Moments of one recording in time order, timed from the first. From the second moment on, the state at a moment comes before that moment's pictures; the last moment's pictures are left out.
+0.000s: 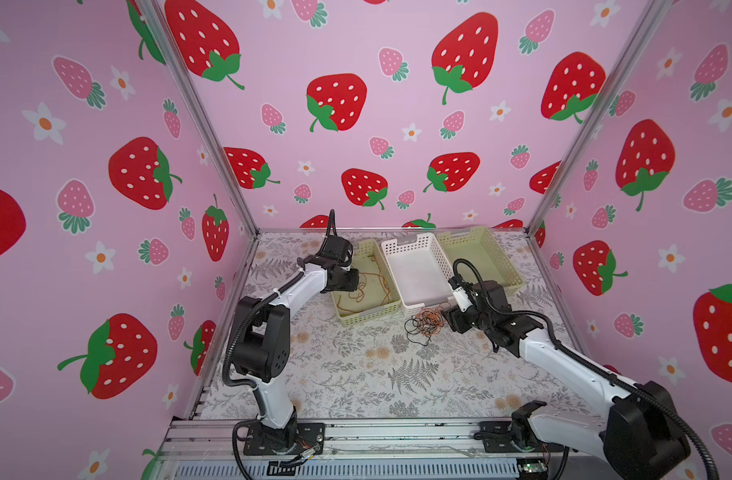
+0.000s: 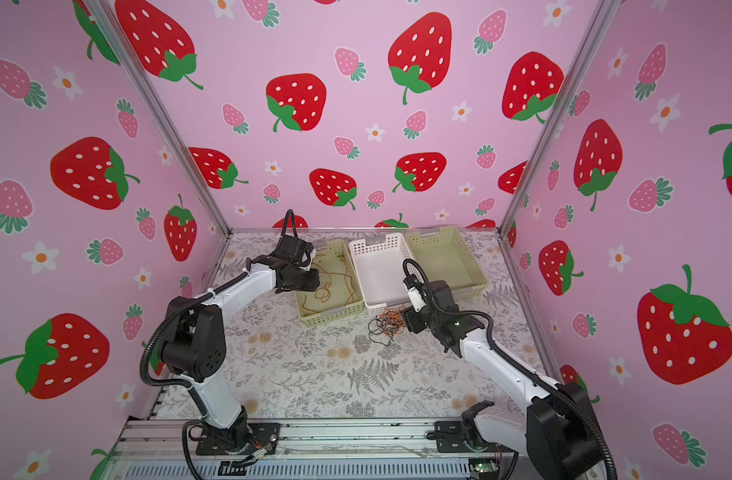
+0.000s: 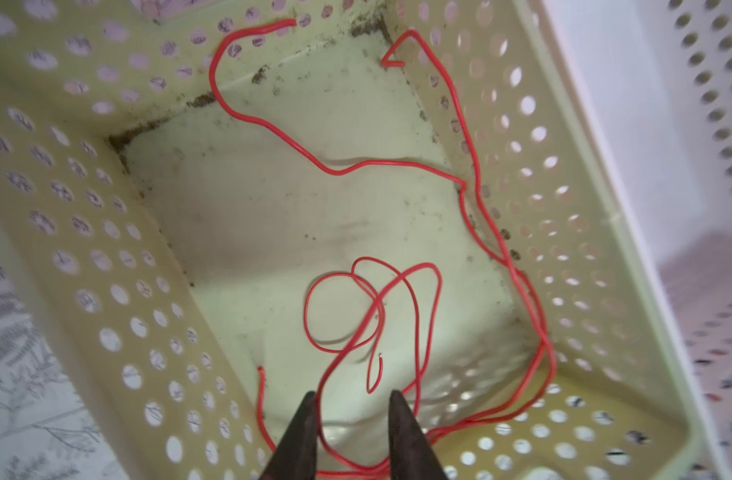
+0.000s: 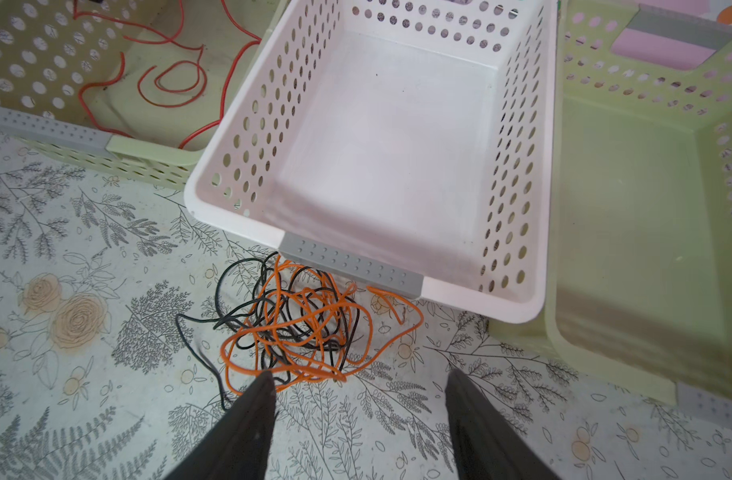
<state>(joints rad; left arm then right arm) -0.30 1.82 1.37 -0.59 0.10 -0.18 0.56 1.18 0.70 -0.25 -0.06 -0.12</state>
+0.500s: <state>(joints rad) -0.54 1.47 1.15 -0.45 -0.03 -0.06 0.60 1.32 0.77 -0.27 -0.13 -0.13</state>
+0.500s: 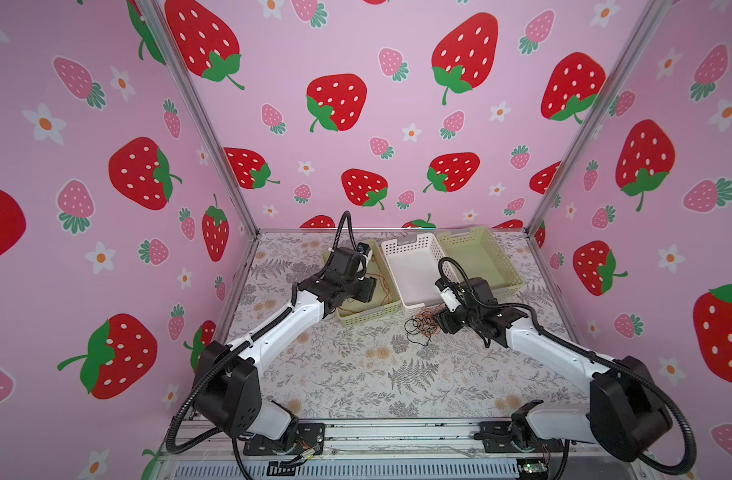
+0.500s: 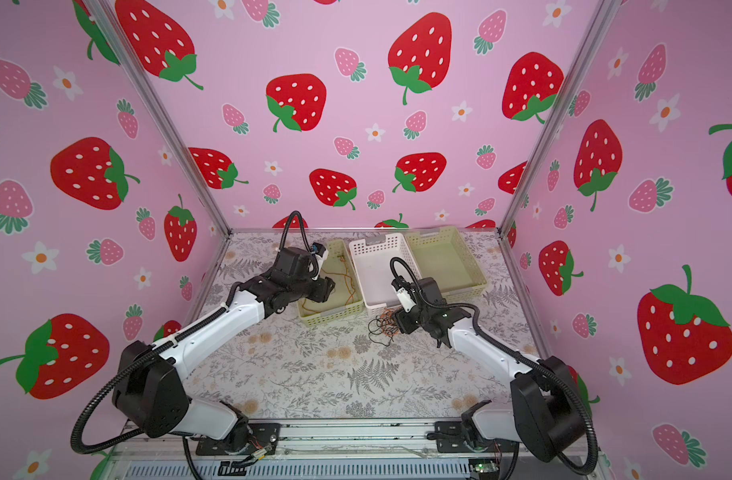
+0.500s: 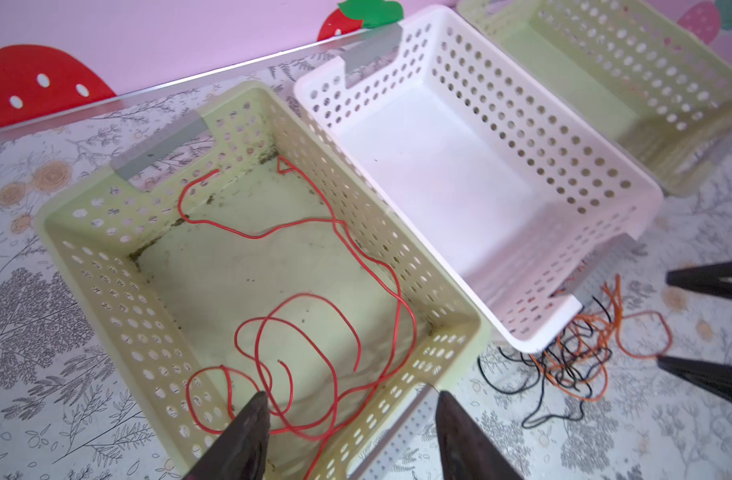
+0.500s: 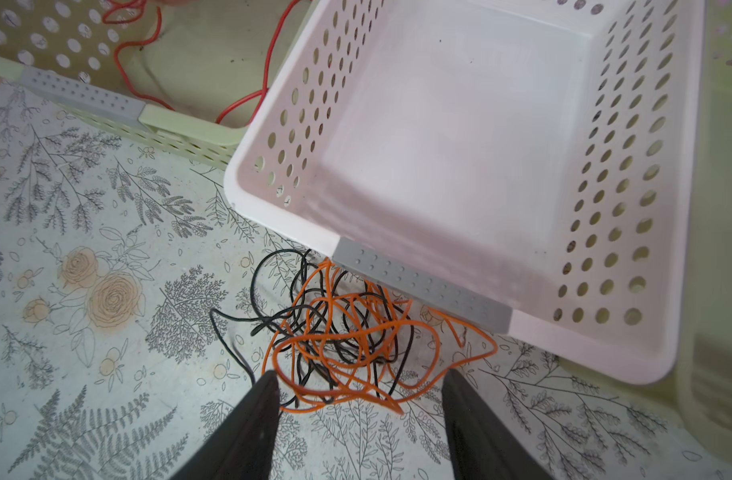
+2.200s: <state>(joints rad) -0.79 1.89 1.25 -0.49 0.26 0.13 0.58 1.18 0.66 -0.31 -0.12 0.01</state>
